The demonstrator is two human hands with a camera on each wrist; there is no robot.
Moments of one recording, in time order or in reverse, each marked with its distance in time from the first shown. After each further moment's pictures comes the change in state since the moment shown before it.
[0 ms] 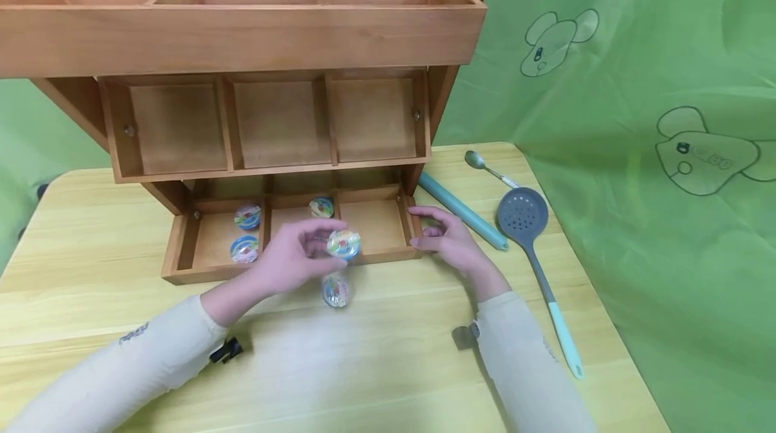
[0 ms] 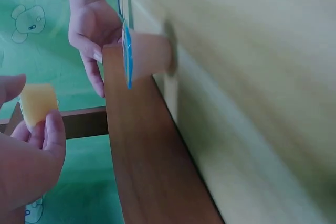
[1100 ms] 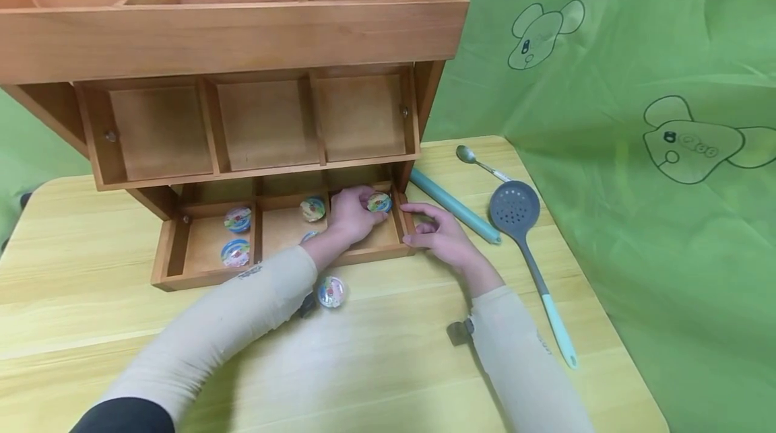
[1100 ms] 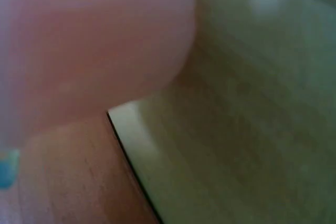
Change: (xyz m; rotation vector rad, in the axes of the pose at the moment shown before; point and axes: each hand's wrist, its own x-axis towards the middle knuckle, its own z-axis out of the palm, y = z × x) left_hand 0.122 -0.041 0.068 0.446 0.304 -0.246; right_hand -0.001 0.001 0.000 0.044 -0.009 0.011
